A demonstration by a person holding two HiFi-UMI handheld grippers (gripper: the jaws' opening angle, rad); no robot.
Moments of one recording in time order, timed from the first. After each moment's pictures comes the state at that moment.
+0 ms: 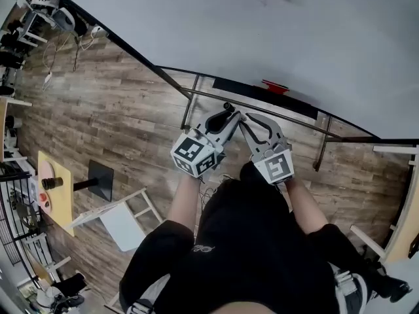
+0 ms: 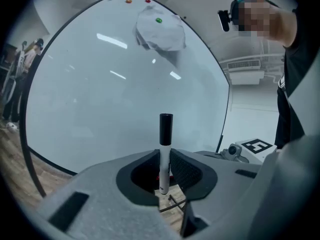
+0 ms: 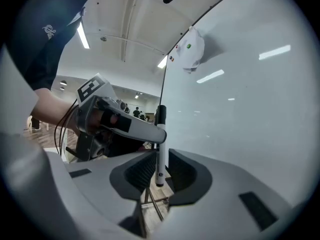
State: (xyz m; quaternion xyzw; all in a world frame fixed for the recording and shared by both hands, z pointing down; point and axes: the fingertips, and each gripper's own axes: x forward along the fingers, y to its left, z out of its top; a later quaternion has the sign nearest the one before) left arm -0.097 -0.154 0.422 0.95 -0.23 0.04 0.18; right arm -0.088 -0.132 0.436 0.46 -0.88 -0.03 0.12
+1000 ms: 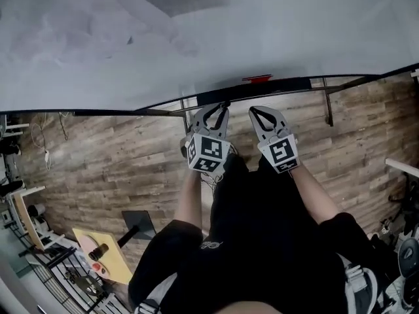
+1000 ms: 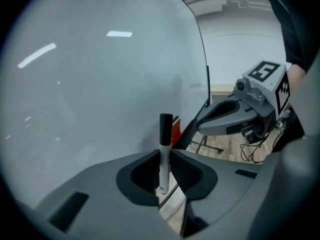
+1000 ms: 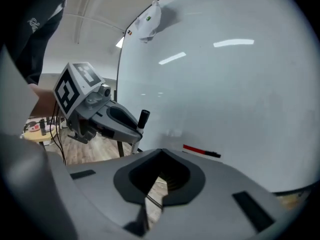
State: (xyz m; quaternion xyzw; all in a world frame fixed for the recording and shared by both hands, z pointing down) left arm -0.065 -0.225 0.512 0.93 -0.12 0.34 -0.07; right arm -0.014 -0.176 0.509 0.65 -0.74 0.12 0.14
